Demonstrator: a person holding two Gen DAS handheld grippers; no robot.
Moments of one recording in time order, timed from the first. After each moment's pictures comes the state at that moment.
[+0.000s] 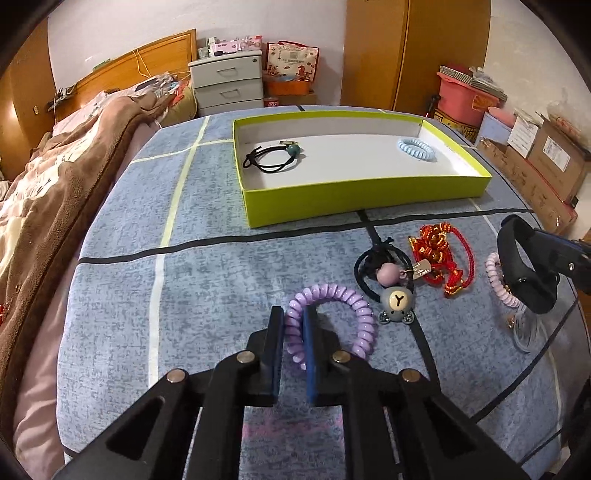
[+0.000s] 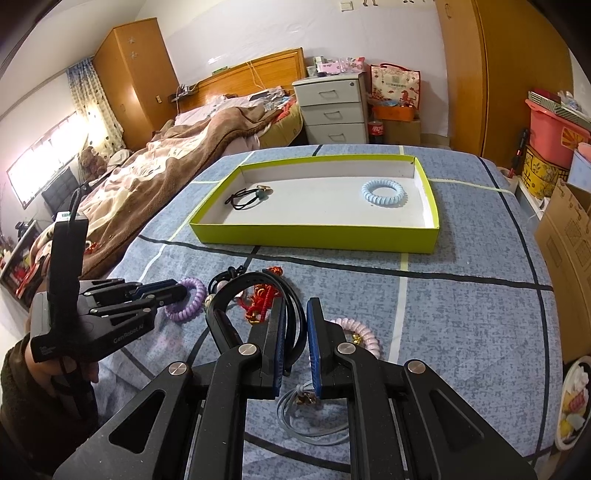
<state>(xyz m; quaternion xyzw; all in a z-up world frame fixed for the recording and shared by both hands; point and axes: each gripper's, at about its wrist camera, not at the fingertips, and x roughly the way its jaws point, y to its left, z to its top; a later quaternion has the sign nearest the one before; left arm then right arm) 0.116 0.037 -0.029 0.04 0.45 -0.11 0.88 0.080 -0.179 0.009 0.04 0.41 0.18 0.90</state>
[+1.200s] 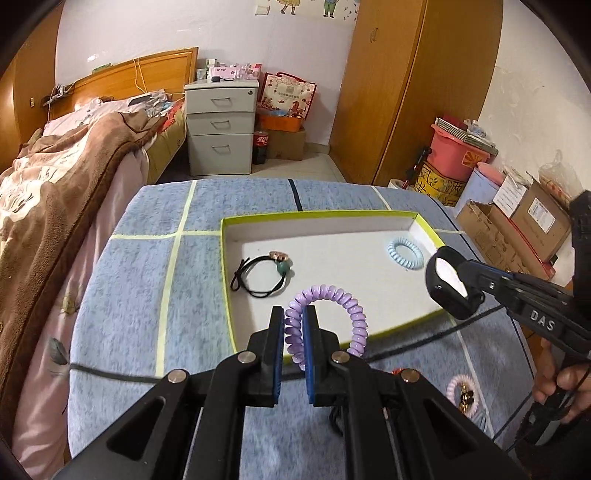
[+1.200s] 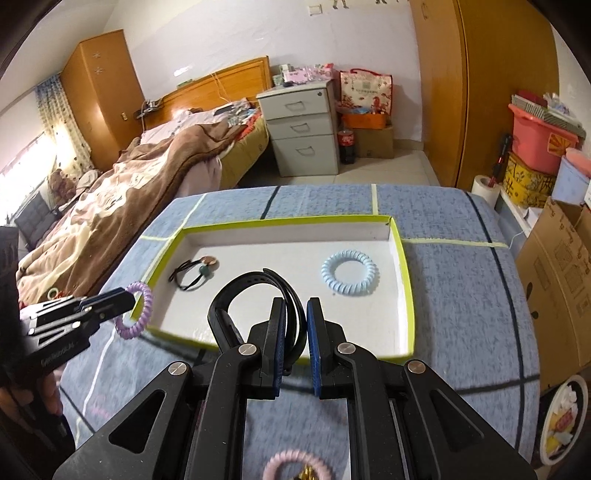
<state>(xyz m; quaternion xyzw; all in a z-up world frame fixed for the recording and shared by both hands) 0.188 0.037 0.027 -0.03 0.41 -0.14 0.90 0.189 -0.195 0.029 0.05 0.41 0.12 0.90</state>
